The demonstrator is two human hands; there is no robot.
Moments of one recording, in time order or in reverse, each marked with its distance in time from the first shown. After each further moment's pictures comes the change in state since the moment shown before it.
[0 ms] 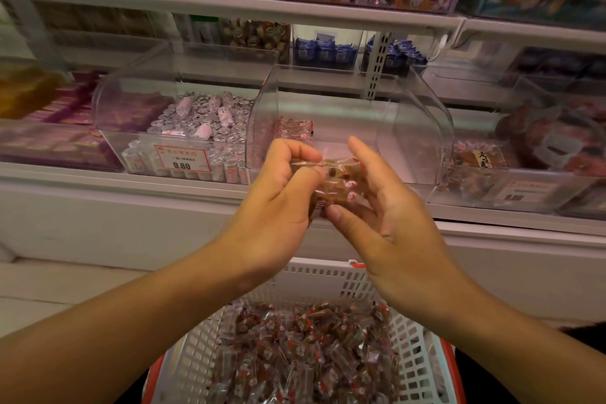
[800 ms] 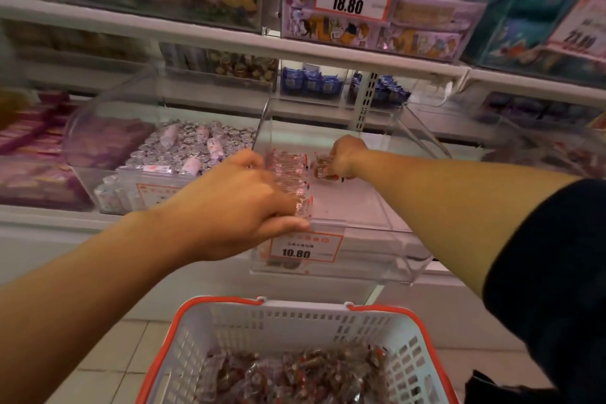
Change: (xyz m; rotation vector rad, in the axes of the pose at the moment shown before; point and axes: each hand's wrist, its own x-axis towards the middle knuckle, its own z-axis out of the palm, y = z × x) left_hand 0.090 -0.014 -0.092 1.446 -0.404 0.836; right_hand 0.261 0.100 -0.036 -1.108 -0.118 0.477
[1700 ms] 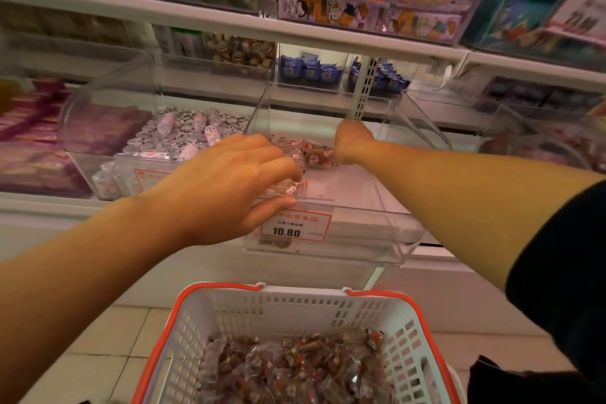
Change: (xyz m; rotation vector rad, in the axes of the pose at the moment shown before) left_hand -0.008 0.003 -0.006 -0.042 0.104 0.002; right_hand -0.025 -0.006 -0.007 -0.140 0.079 0.022
